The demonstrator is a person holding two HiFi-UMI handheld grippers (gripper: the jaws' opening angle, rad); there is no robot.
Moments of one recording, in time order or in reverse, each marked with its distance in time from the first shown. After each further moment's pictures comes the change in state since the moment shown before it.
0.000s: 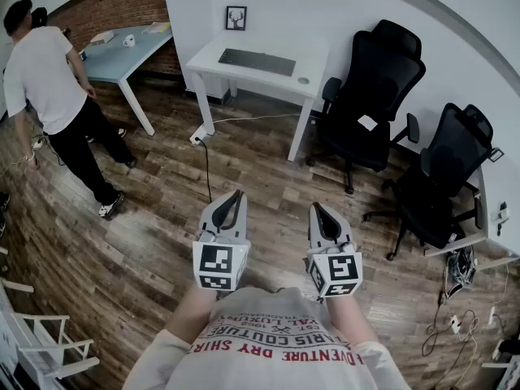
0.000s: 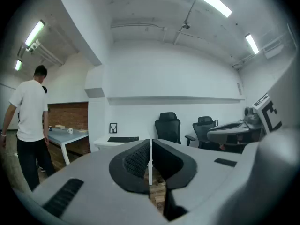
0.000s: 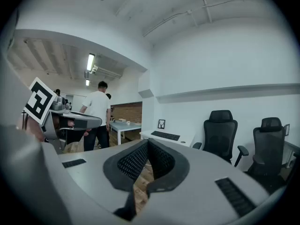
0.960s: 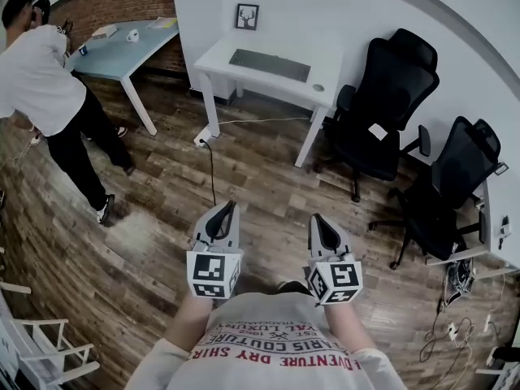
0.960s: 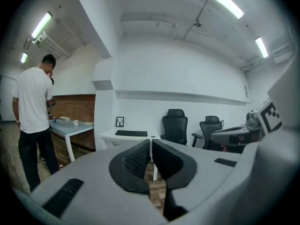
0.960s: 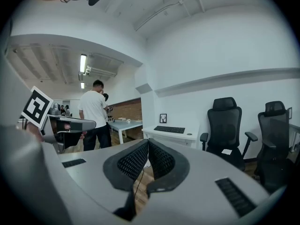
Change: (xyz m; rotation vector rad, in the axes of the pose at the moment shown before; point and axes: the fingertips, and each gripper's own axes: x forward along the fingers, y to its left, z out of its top) left arm 0.022 0.096 -0.038 -0.066 0.041 0.035; right arm 0.080 0.032 -0.029 0.108 0.039 0.000
